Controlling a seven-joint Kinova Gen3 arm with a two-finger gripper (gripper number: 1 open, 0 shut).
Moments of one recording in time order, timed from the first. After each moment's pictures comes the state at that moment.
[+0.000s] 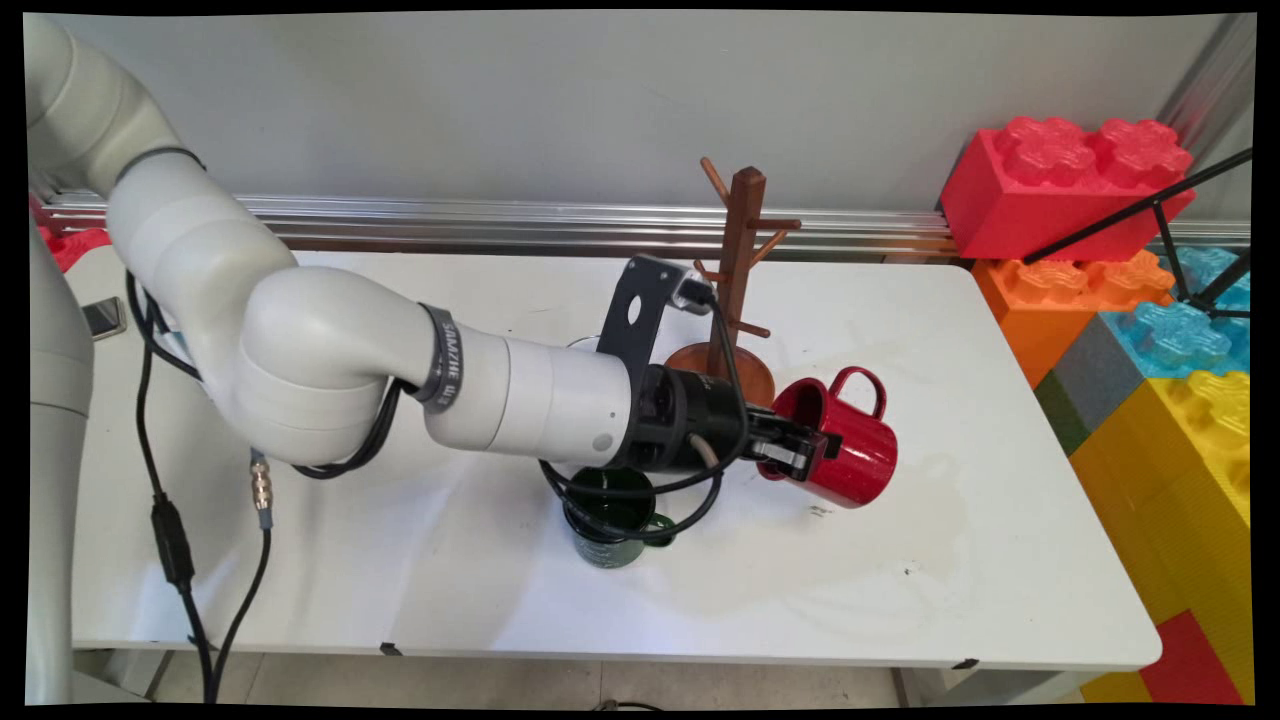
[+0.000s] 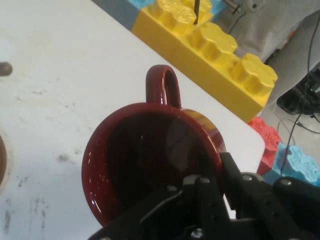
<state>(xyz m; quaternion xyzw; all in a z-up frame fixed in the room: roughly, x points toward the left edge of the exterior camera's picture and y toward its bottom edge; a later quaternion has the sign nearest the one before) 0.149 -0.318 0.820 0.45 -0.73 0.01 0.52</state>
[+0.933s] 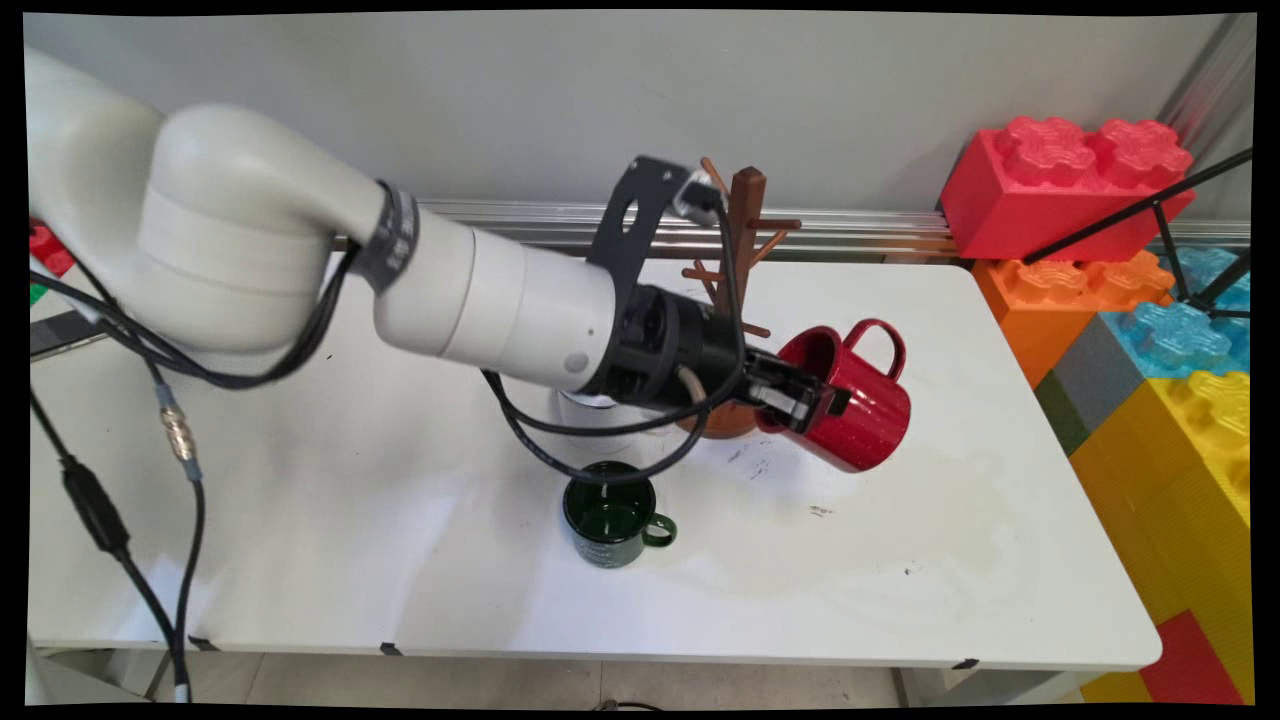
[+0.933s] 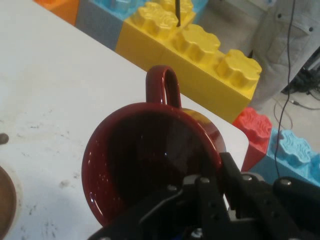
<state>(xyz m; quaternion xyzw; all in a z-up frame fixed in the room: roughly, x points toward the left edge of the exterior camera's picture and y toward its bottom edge) 0.159 -0.323 0.894 0.40 -0.77 0.03 0.50</state>
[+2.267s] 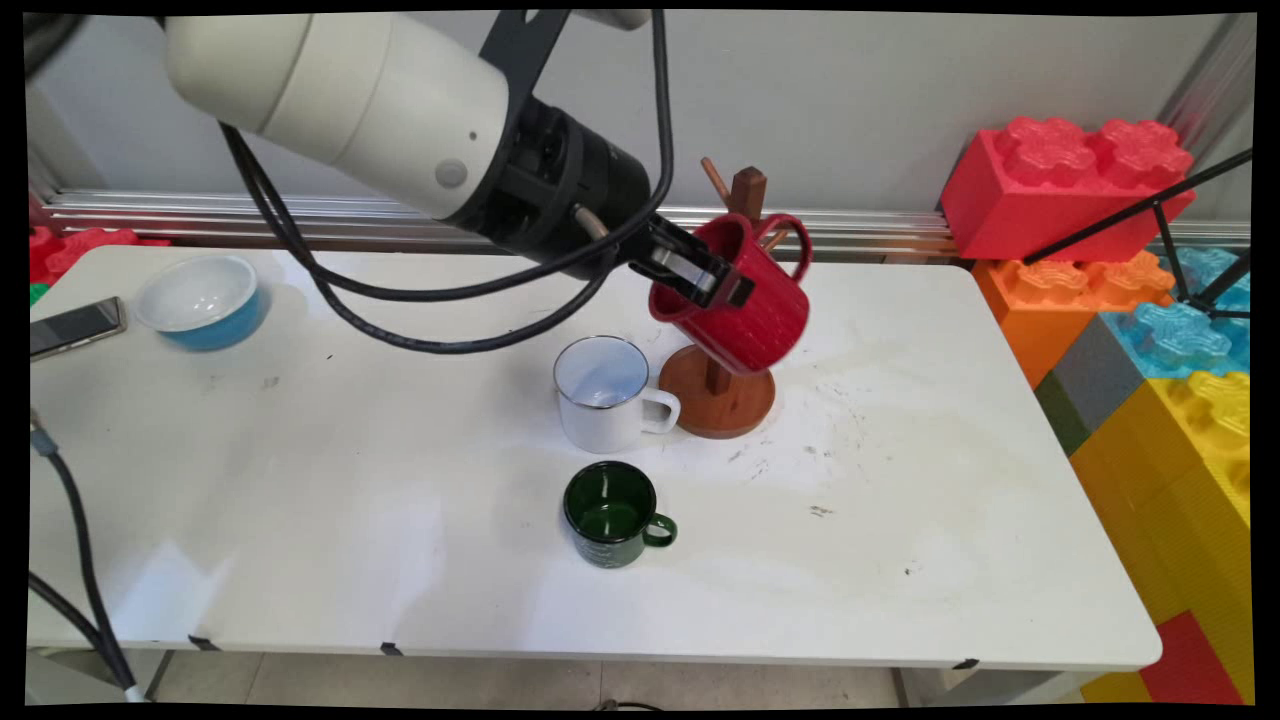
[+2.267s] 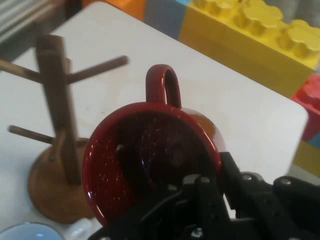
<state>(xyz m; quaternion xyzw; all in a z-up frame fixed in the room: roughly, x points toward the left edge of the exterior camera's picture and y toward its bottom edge) 0.201 -0.319 1.008 0.41 -0.81 0.10 0.41</state>
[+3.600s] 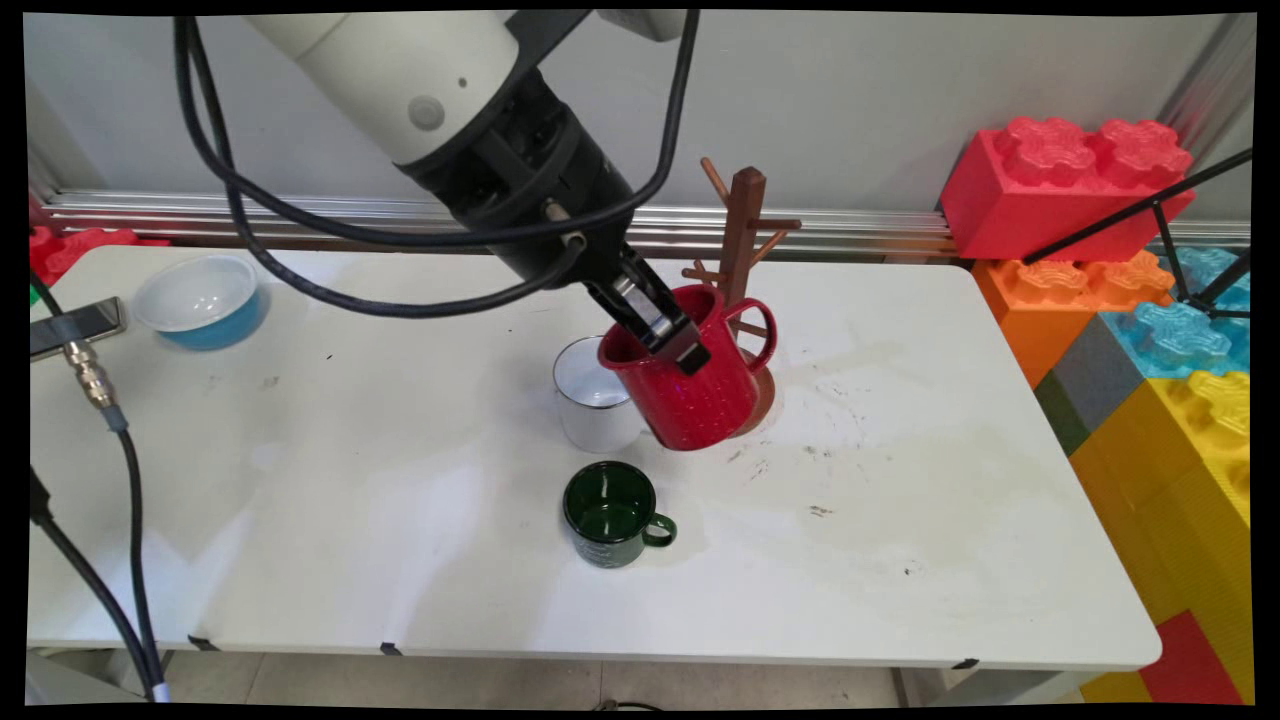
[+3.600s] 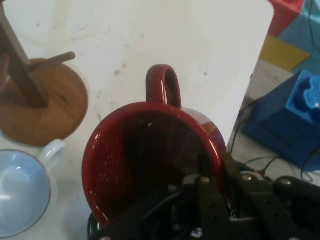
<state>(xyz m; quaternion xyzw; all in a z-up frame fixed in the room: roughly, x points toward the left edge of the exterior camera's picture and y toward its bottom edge) 0.193 -0.332 1.043 0.37 -0.88 0.02 0.29</state>
